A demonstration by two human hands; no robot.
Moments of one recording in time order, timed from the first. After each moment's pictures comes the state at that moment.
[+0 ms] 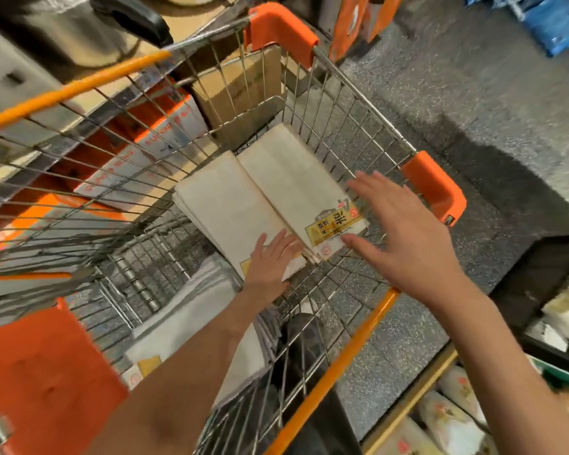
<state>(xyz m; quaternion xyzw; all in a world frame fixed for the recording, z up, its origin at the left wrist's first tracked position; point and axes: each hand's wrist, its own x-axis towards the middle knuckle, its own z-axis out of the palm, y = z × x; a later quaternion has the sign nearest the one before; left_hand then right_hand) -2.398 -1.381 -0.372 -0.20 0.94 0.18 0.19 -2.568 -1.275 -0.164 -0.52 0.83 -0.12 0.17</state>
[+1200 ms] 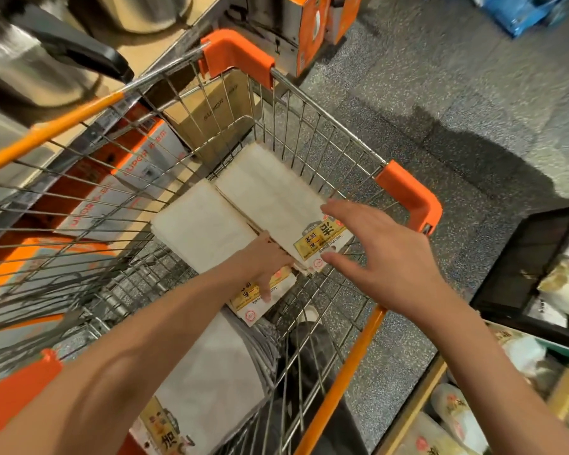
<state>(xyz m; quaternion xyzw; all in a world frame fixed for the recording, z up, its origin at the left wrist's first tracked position) -2.469 -1.440 -0.349 0.10 0.91 0.05 0.40 -2.565 -1.274 -0.164 -0.48 0.85 -0.09 0.17</state>
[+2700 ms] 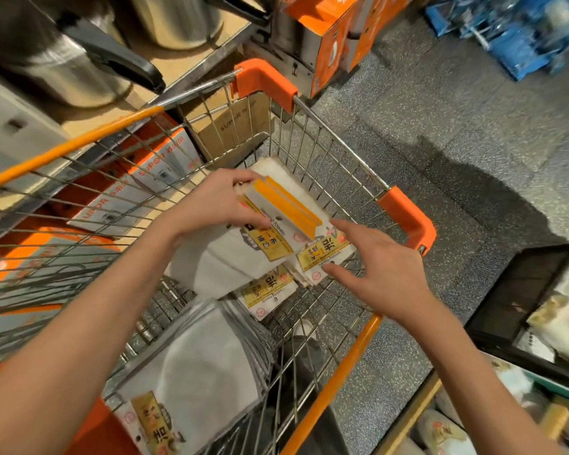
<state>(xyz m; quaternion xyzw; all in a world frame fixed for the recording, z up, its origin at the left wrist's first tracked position) -2.450 -1.524 -0.196 -0.28 0.78 0.55 0.09 -2.566 -1.276 -0.170 -0.47 0.86 -0.08 0.19</state>
